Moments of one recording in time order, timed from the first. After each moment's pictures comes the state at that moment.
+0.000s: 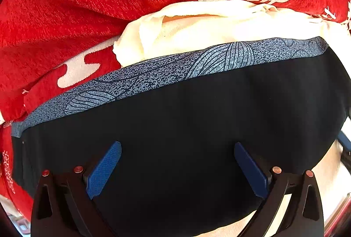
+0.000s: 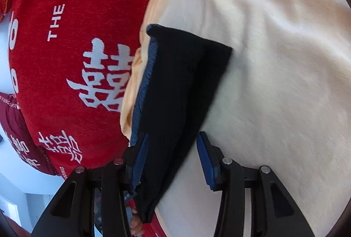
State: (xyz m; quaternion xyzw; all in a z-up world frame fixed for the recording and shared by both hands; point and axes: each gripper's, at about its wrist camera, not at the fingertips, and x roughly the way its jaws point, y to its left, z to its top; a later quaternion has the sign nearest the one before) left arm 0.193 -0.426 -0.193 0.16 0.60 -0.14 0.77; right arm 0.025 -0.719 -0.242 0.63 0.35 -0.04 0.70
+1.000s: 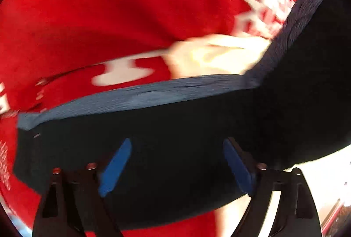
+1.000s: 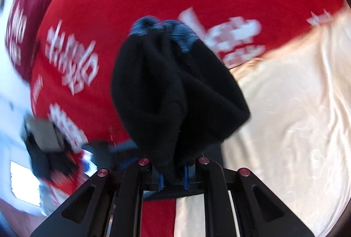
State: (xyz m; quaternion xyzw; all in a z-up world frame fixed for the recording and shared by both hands) left arm 0.199 -0.306 -0.132 0.09 0.57 -0.14 0.80; right arm 0.135 -0.539 -0.055 0.30 0.44 0.03 0.85
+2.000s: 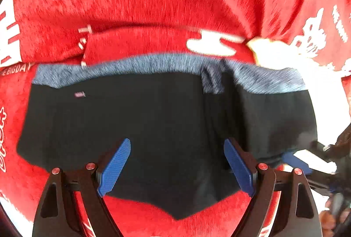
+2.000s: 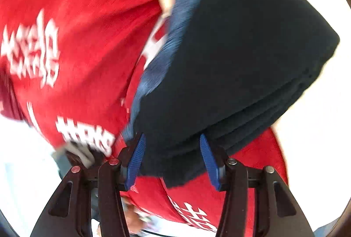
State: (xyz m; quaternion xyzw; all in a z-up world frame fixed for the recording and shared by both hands) left arm 0.204 -0.166 -0.162 0.01 0.63 -0.12 0.76; right arm 0.144 -0.425 -0.214 0.57 0.49 0.01 0.66
